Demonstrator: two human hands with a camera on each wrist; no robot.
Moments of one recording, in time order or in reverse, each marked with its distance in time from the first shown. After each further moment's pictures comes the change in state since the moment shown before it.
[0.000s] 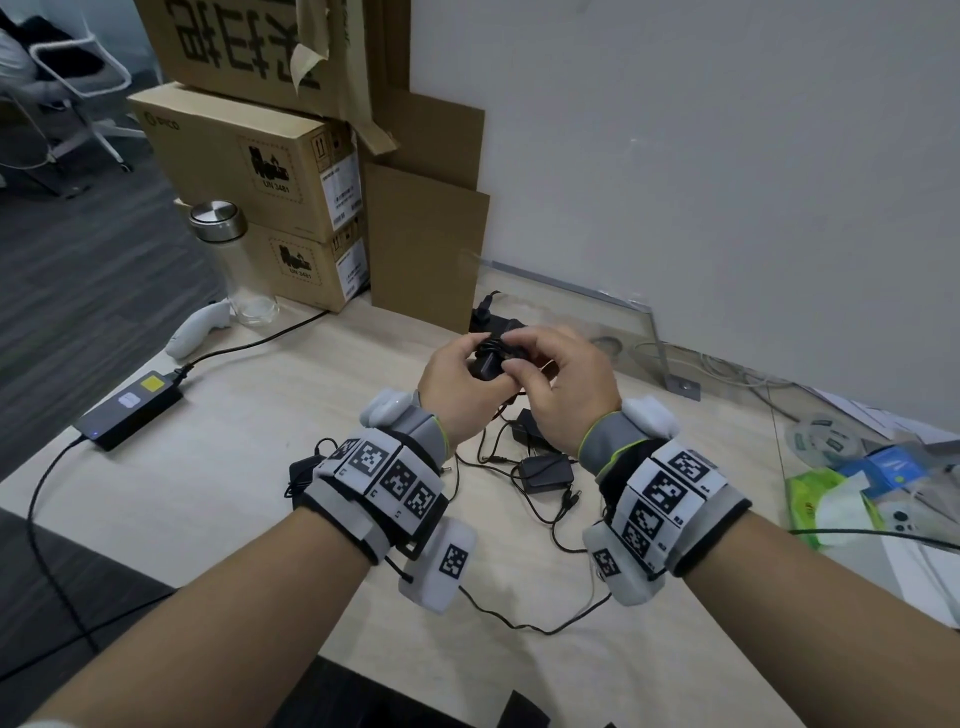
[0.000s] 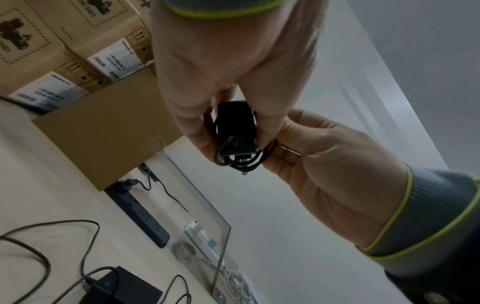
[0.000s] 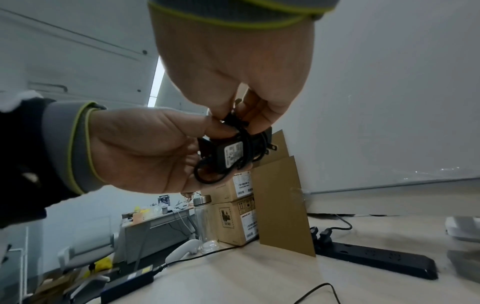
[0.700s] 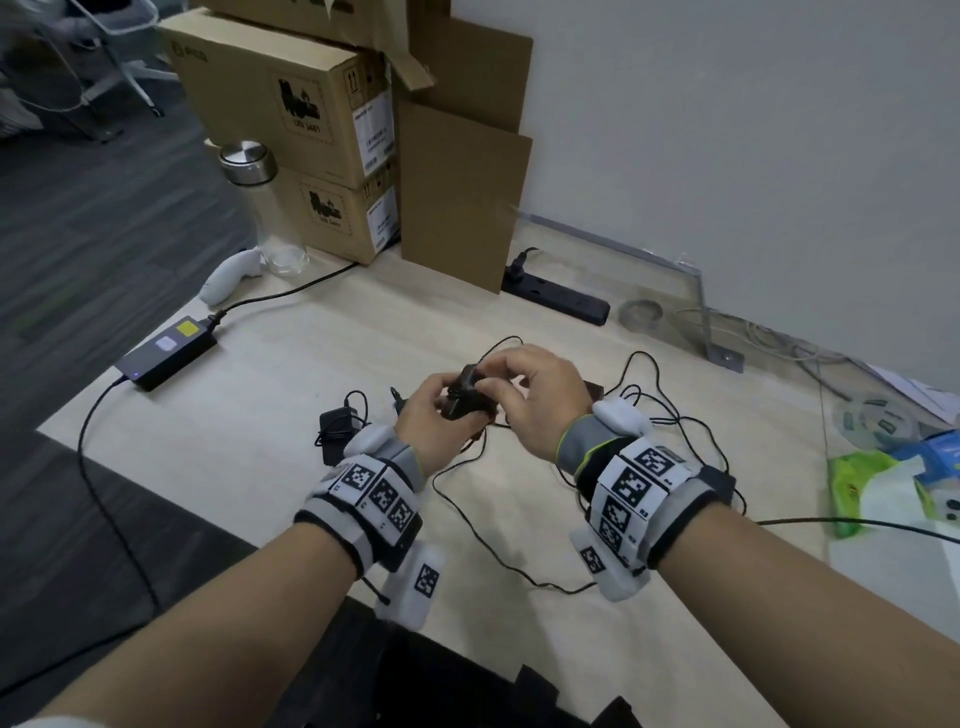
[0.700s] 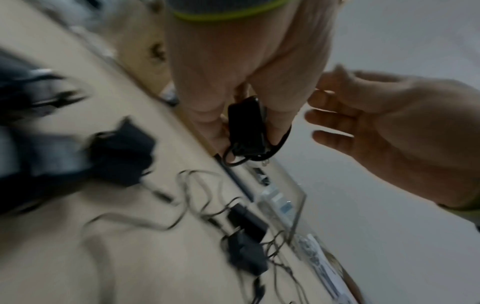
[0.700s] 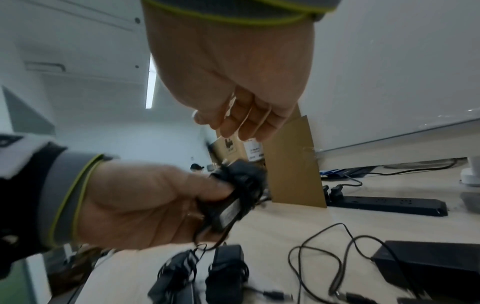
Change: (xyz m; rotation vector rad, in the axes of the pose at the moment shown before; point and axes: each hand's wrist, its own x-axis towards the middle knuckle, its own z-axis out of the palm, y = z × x) left_hand -0.036 -0.093 -0.037 0.117 0.104 -0.221; right_hand -0.031 0.006 0.056 0.013 -0.253 0.049
